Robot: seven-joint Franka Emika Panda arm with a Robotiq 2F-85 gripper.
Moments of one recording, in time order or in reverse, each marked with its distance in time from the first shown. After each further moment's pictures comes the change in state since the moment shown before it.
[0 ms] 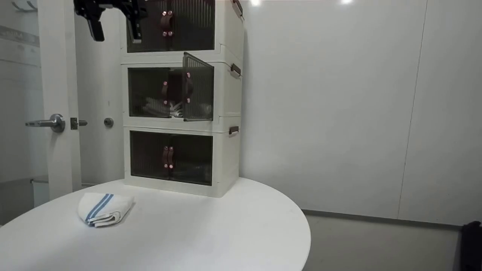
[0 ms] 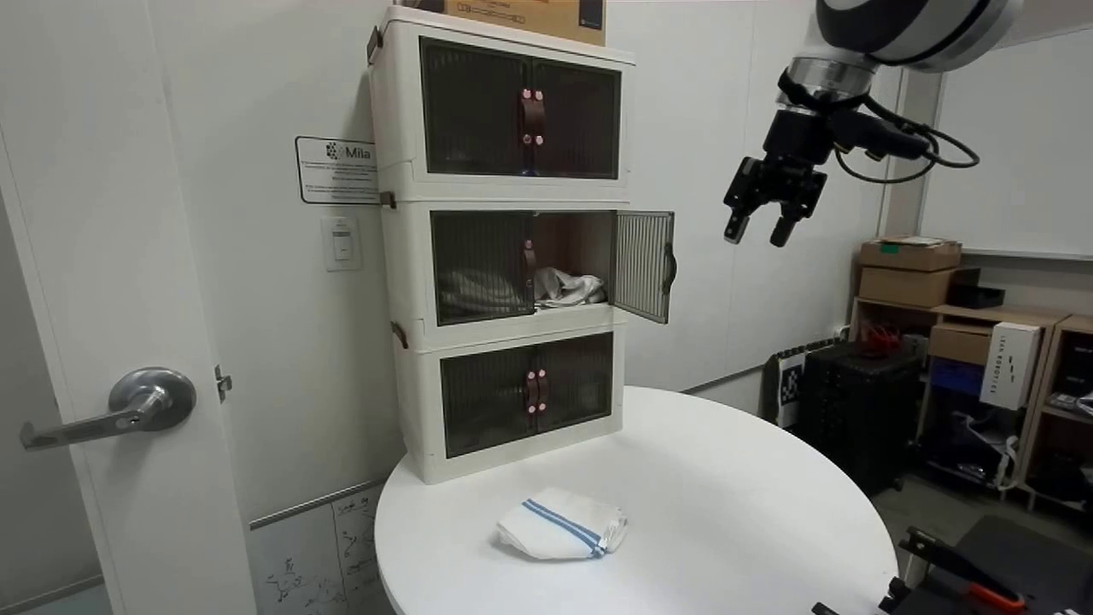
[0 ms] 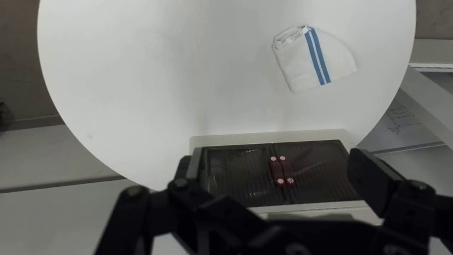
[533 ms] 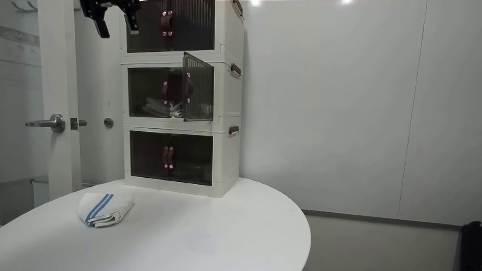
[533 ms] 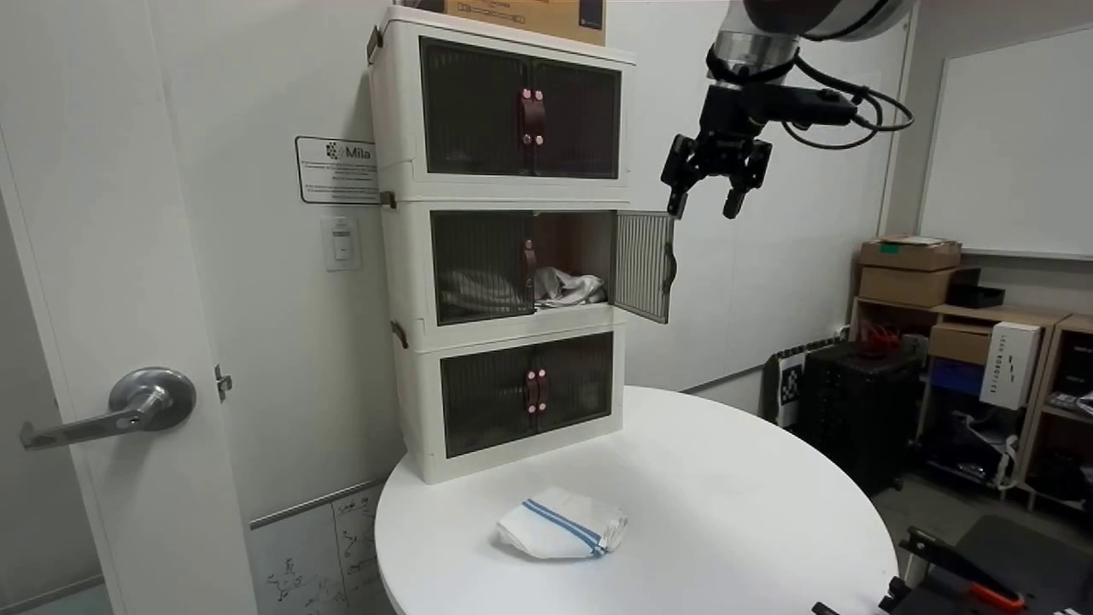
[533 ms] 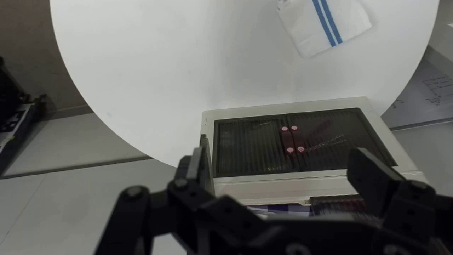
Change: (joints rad) arm -0.031 0.141 0.180 0.170 -0.080 0.000 0.275
